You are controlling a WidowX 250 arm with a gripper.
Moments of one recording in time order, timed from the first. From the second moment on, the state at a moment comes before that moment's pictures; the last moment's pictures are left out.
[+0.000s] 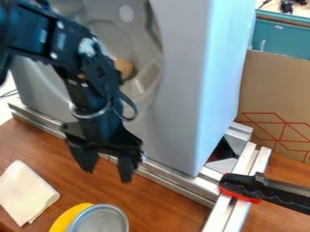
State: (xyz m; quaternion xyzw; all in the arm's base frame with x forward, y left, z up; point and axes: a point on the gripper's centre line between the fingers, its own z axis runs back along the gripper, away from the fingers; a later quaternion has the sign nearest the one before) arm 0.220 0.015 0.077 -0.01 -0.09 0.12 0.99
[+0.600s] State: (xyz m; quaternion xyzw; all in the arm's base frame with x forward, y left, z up) arm 0.172 0.086 0.103 0.07 0.01 0.08 0.99
